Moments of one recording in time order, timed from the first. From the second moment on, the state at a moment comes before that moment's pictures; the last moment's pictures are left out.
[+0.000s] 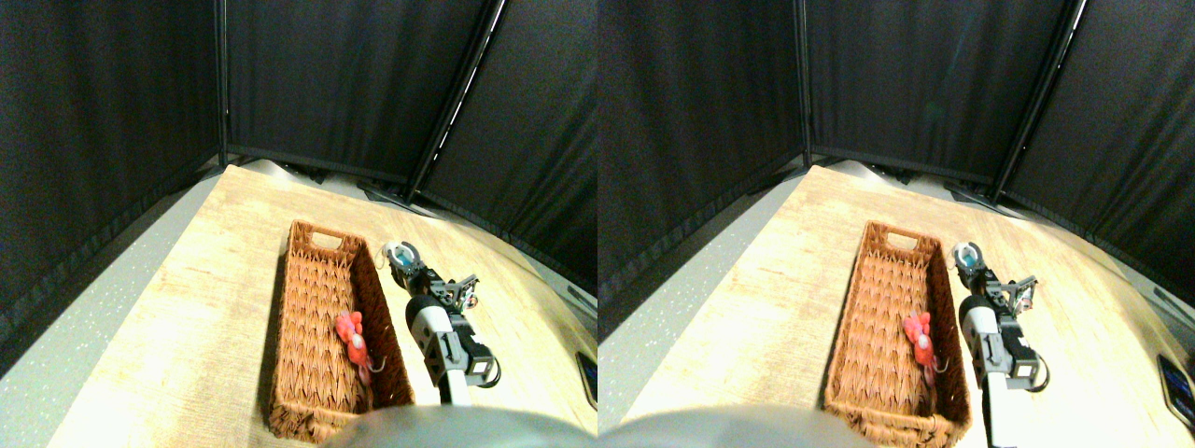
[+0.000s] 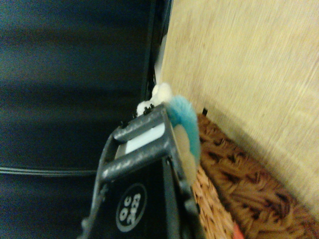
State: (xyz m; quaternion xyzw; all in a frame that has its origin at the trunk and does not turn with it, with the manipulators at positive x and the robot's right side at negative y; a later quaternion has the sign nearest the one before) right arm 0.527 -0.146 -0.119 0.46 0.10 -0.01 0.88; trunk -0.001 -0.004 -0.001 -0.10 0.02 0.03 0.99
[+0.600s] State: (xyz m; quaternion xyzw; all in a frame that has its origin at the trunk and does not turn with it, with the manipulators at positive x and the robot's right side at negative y) right arm 0.529 -0.101 -0.125 0.48 0.16 0.04 0.86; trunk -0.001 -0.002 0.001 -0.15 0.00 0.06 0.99
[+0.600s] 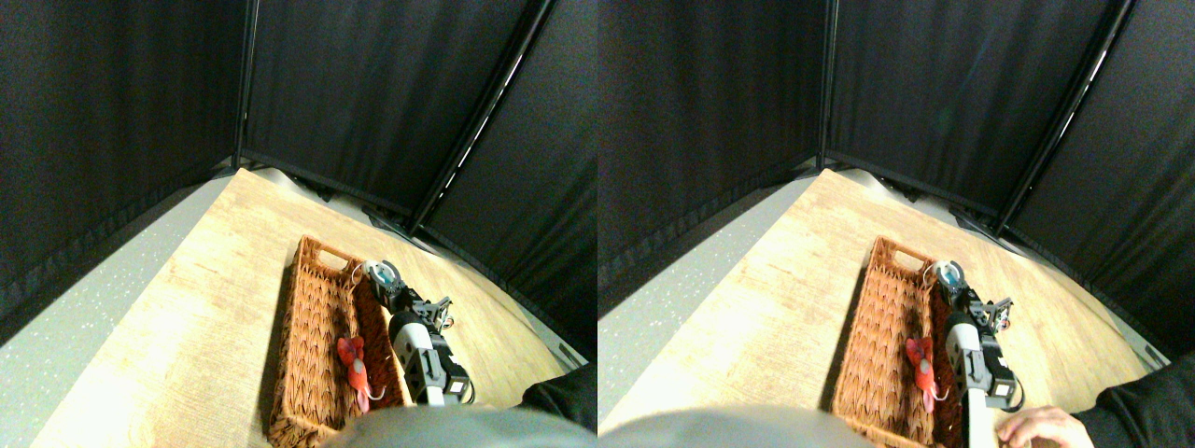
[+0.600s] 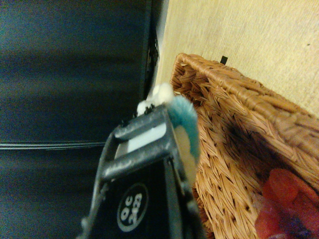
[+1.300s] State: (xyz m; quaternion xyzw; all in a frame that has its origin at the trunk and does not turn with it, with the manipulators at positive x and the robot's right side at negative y) right arm 0.526 -0.112 -0.131 0.47 0.18 0.01 0.86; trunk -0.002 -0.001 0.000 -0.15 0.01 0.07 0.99
